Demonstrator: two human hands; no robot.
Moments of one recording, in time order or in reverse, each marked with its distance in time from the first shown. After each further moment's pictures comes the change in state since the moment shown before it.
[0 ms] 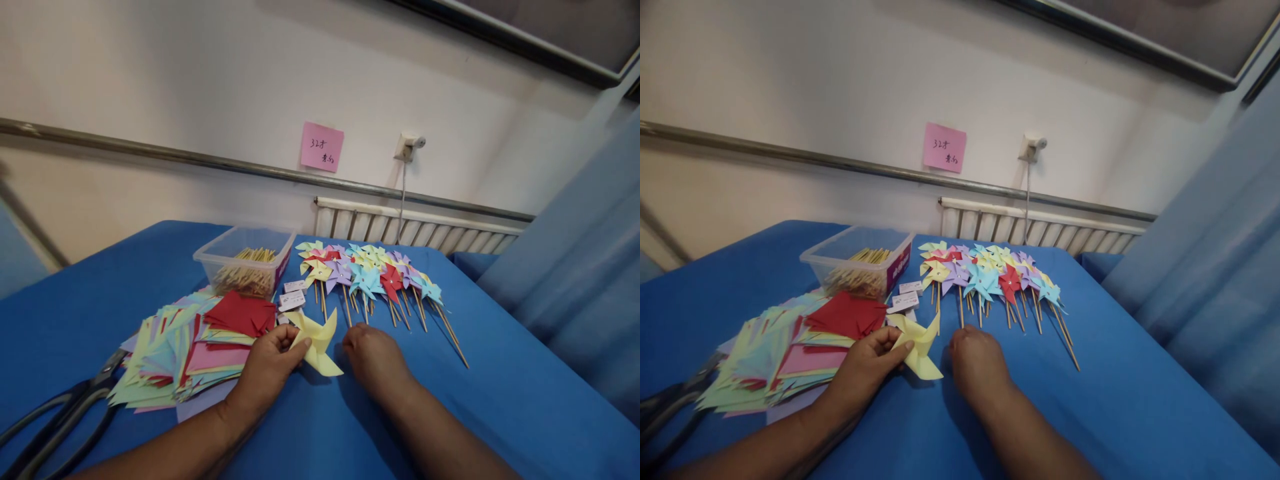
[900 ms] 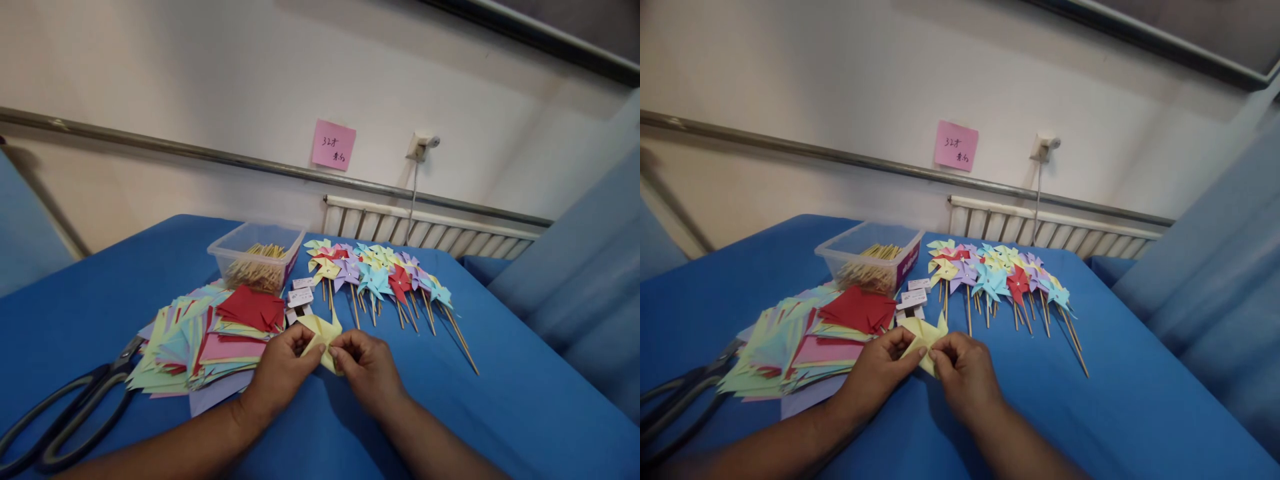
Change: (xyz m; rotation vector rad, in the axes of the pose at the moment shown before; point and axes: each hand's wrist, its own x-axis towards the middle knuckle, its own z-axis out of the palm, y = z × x) left_hand -0.006 -0.007 0.004 0.124 -0.054 0.111; right_hand -0.012 -0.025 0.024 0.922 0.167 0.032
